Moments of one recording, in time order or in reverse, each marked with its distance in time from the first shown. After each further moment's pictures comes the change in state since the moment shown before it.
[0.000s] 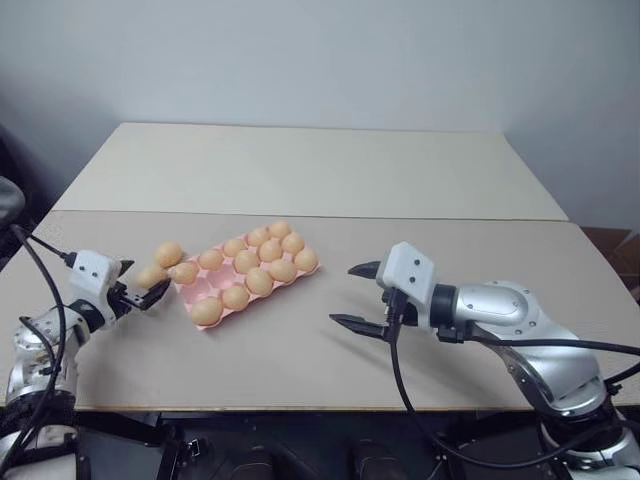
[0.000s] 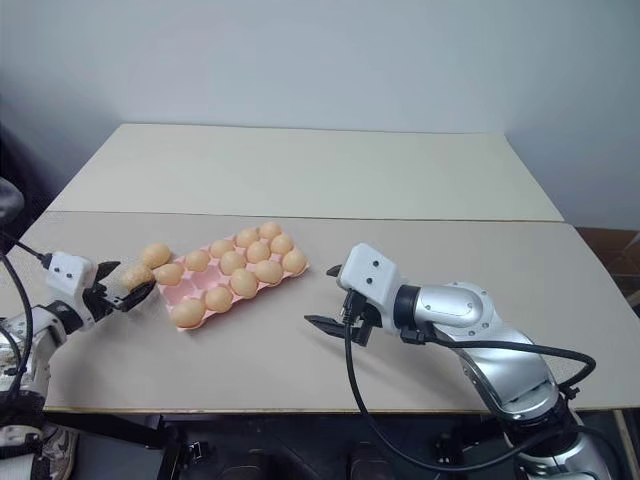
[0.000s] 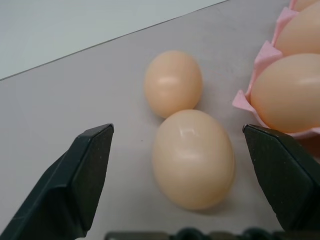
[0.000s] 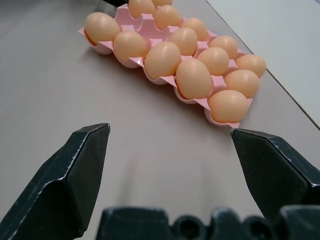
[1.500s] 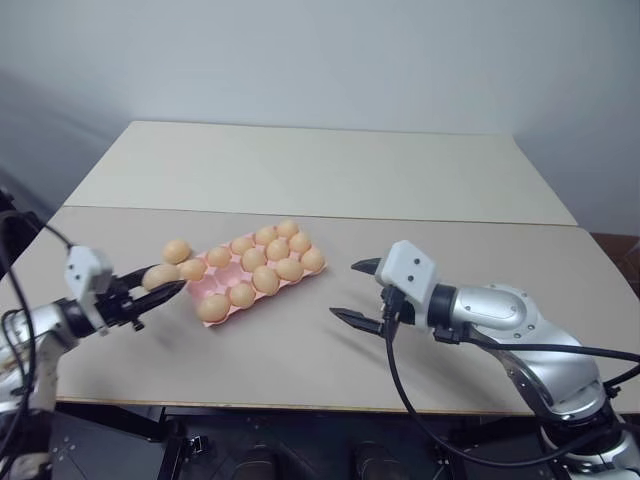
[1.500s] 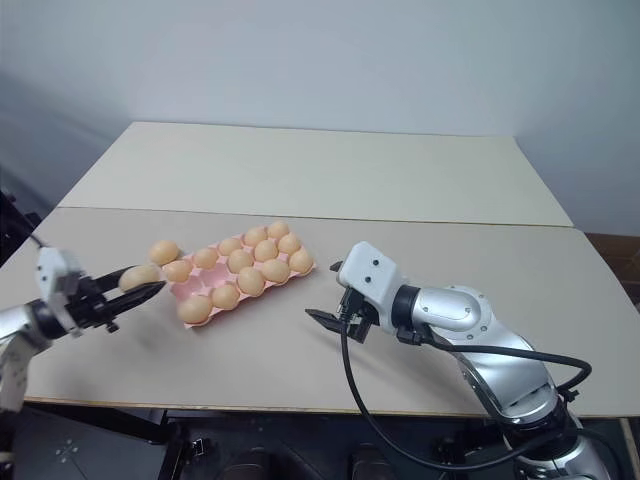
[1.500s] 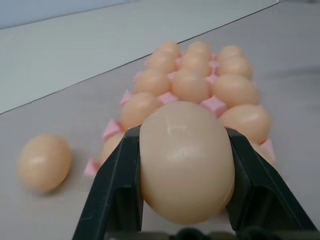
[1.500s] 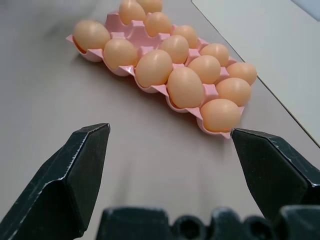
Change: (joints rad) left arm 0.098 0.036 -0.023 -0.379 -0.290 0.179 -0.378; right arm 0.009 0.020 0.015 -0.020 -0.017 -0.001 -0.094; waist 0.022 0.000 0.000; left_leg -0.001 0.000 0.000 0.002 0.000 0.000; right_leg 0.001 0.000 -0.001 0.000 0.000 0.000
